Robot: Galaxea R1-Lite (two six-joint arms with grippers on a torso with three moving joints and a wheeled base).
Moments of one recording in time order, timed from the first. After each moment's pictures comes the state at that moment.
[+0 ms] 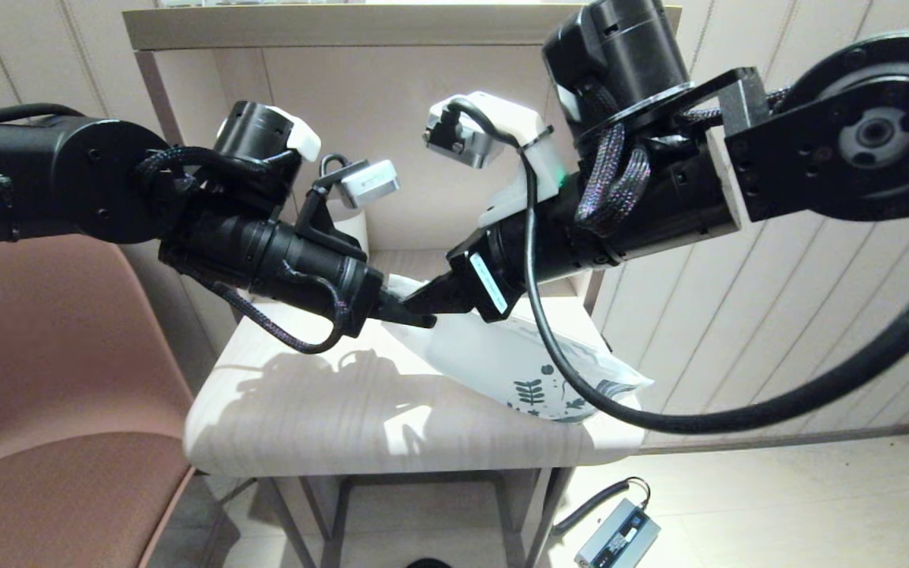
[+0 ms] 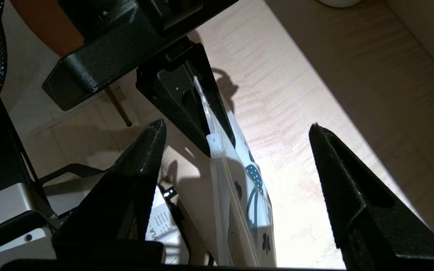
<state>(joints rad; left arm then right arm) -0.50 1.87 -1.65 0.52 -0.71 0.23 0.75 1.88 -1.93 0.51 0.19 -0.24</state>
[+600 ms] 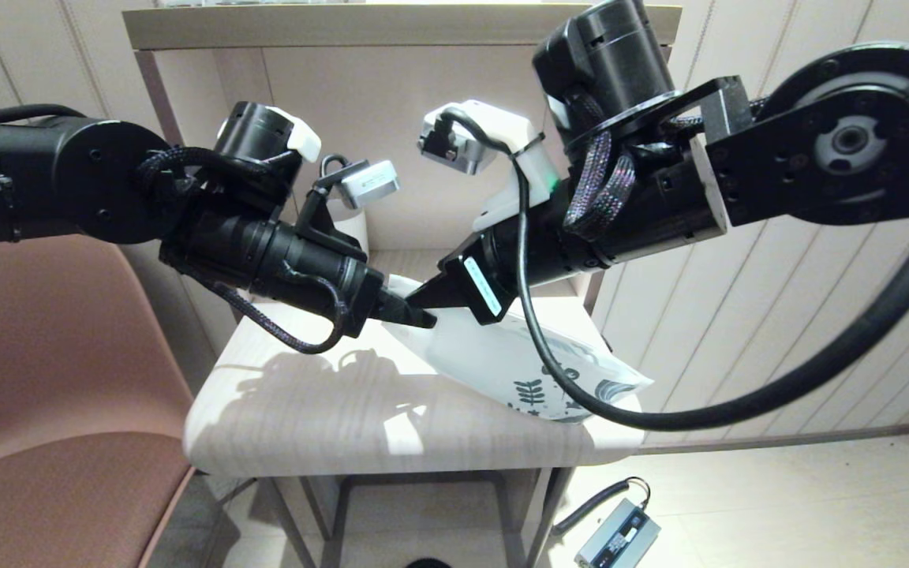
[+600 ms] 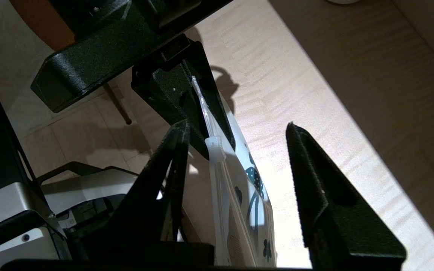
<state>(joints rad) -0.50 1.87 -1.65 0.52 -0.71 0.23 0.75 1.90 -1.94 0.51 0.19 -0.24</state>
